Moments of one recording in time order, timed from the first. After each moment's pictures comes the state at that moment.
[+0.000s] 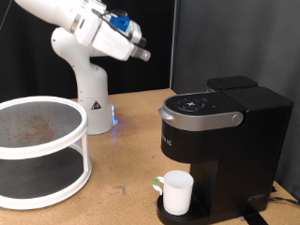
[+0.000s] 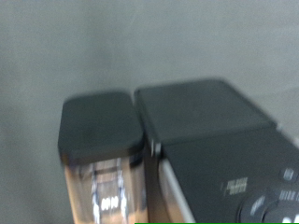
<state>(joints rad) 0.02 -0.51 -0.29 -2.56 1.00 1.86 -1.14</state>
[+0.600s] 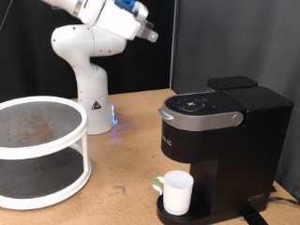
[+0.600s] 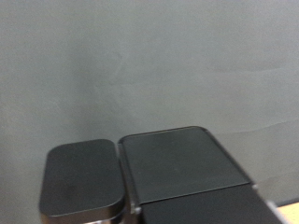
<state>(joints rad) 0.03 -0.53 -0.26 -2.50 1.04 1.87 -1.10</state>
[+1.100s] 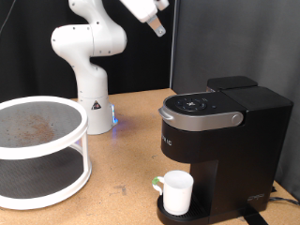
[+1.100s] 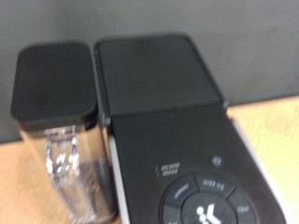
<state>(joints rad) 0.01 -0.47 -0.11 -2.31 0.64 1.93 -0.82</state>
